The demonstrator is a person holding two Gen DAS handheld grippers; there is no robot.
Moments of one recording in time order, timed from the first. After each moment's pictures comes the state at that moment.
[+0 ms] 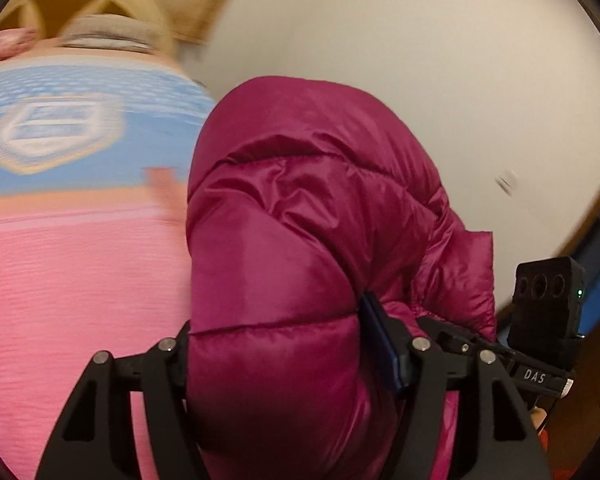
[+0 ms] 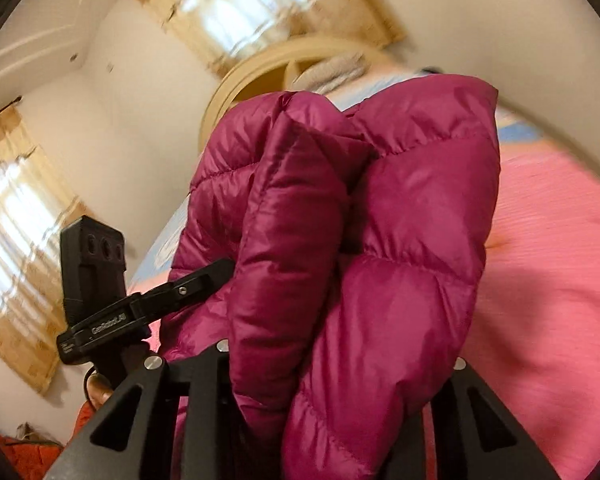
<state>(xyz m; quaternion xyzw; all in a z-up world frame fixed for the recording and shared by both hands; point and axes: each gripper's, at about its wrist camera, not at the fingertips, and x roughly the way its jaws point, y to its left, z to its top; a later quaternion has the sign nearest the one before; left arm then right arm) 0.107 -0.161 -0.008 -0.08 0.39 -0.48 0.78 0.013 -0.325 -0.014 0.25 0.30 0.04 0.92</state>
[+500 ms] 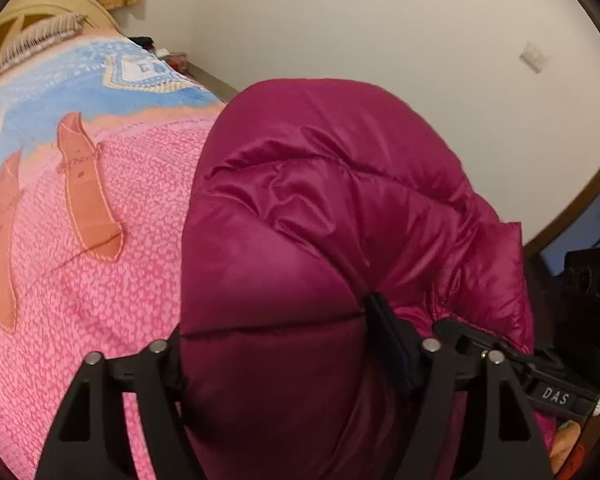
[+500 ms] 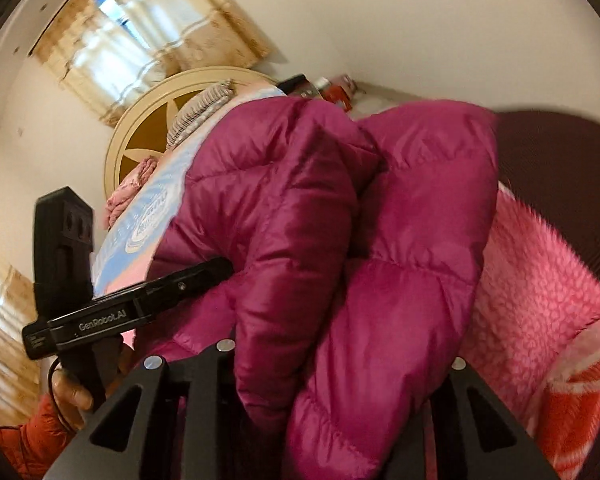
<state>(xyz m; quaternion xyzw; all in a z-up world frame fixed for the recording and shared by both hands) 0.018 -0.406 -0.075 0.10 0.45 -0.44 0.77 -0.095 -0.515 -0.110 0.34 0.32 -0.08 0.88</state>
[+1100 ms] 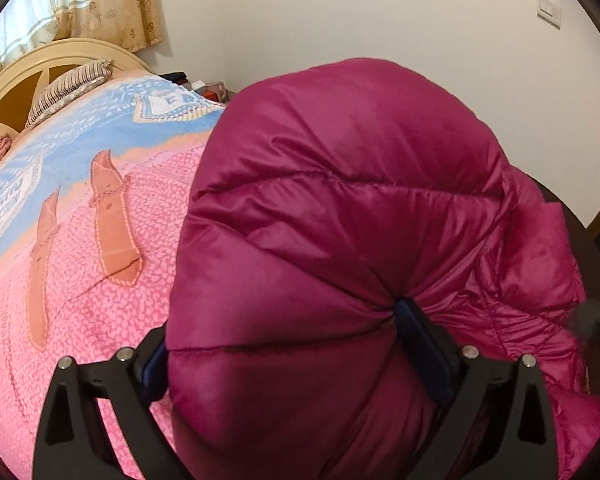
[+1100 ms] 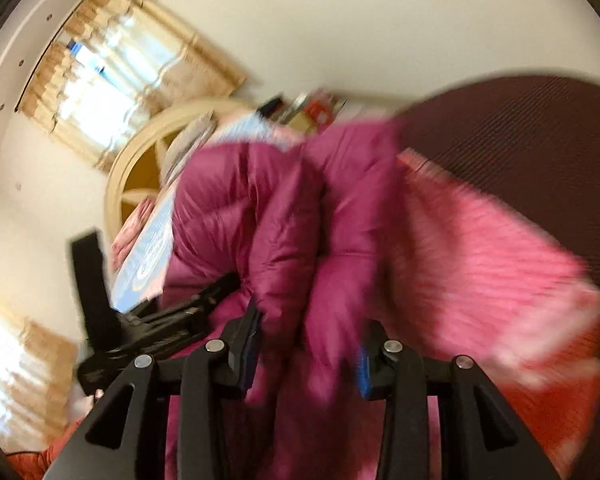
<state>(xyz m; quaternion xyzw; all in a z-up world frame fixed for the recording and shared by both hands) -0.019 -0.425 -0.080 0.17 0.38 -0.36 0.83 -0.171 -0.523 -0.084 0.36 0.27 -0.16 0.88</state>
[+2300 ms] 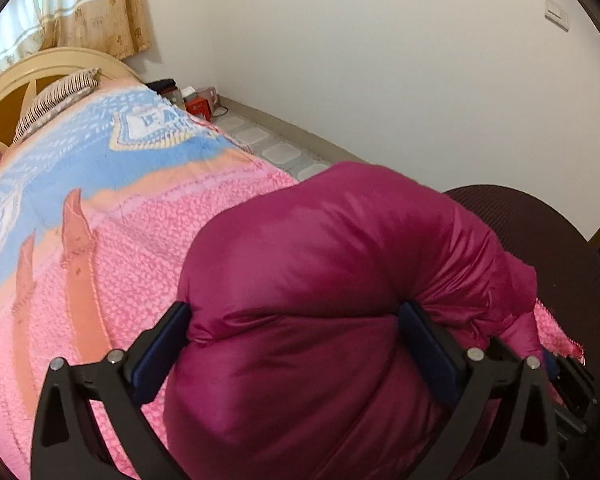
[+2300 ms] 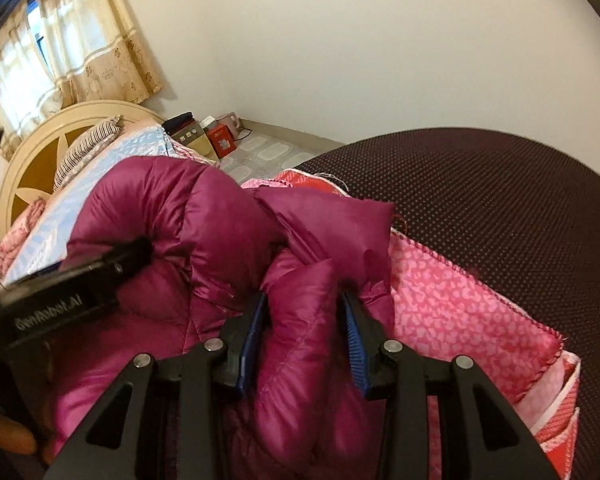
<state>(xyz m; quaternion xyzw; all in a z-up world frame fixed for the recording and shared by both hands) 0.032 -0.493 -0.073 0.18 0.39 -0.37 0.82 -0.095 -0.552 -0.125 0.26 0.32 -0.33 0.85</state>
